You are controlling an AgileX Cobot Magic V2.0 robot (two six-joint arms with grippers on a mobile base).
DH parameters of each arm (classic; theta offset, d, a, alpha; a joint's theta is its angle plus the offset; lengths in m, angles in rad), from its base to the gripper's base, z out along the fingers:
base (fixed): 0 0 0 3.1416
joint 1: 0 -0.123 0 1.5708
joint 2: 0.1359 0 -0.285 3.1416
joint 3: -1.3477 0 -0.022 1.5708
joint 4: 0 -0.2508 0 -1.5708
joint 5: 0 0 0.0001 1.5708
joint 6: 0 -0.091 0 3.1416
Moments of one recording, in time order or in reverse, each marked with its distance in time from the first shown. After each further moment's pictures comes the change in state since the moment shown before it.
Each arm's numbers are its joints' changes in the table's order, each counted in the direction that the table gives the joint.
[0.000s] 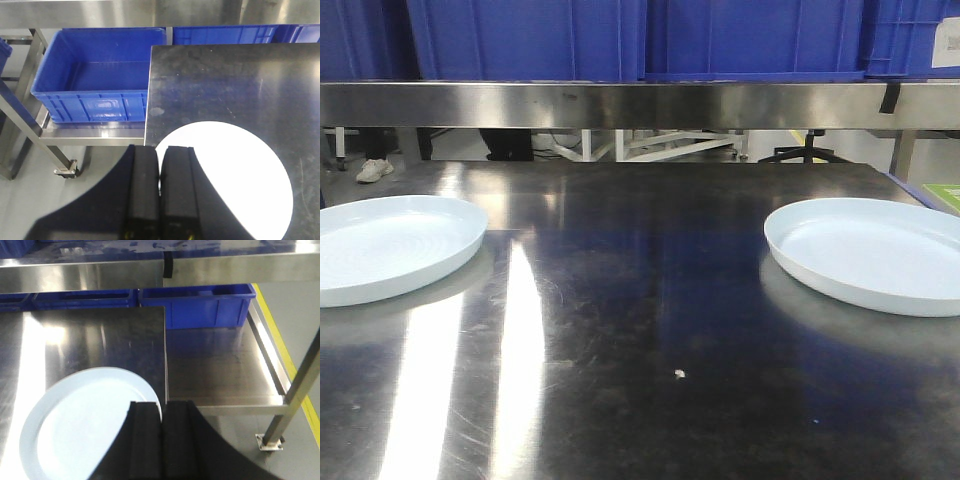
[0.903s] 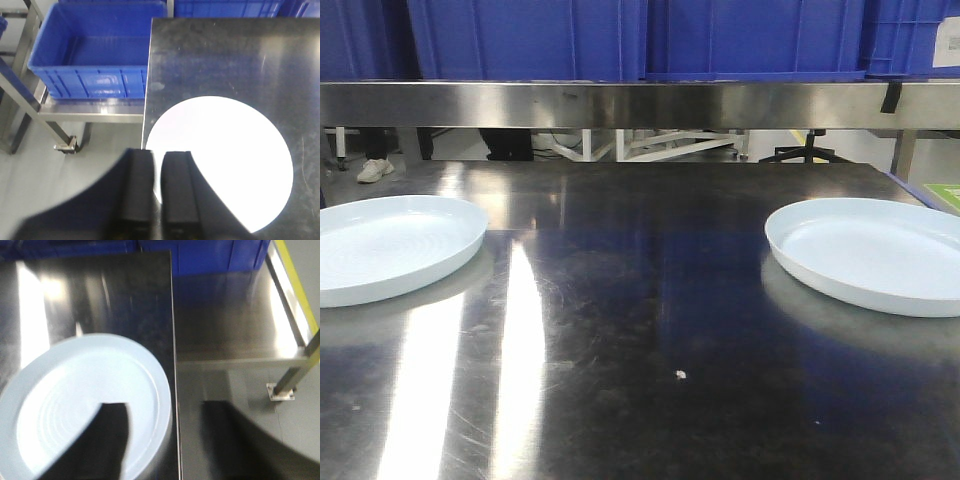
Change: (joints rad) left arm 0.000 0.000 0.000 0.011 -0.085 0.000; right arm -0.010 0.323 0.034 -0.046 0.058 0.004
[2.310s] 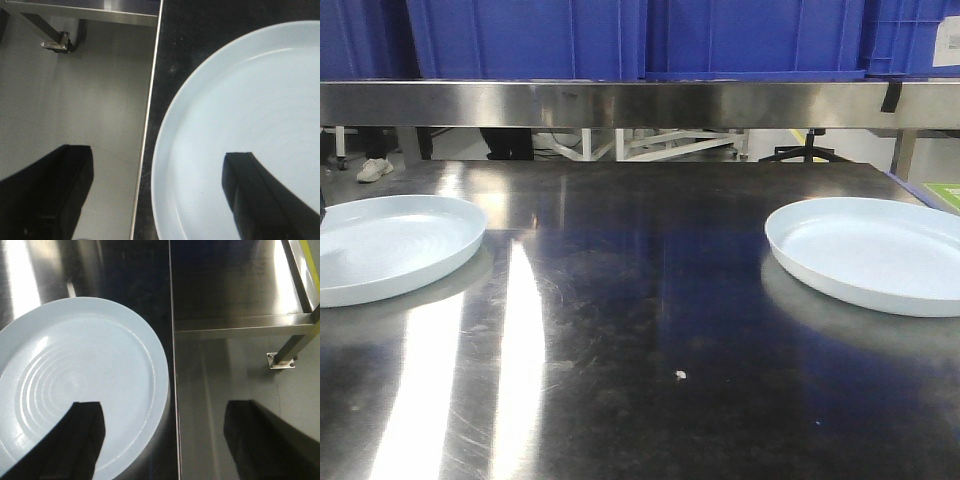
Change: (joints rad) left arm -0.055 0.652 0.129 0.003 0.090 0.044; right arm 0.000 0.103 0.000 -0.002 -0.003 0.000
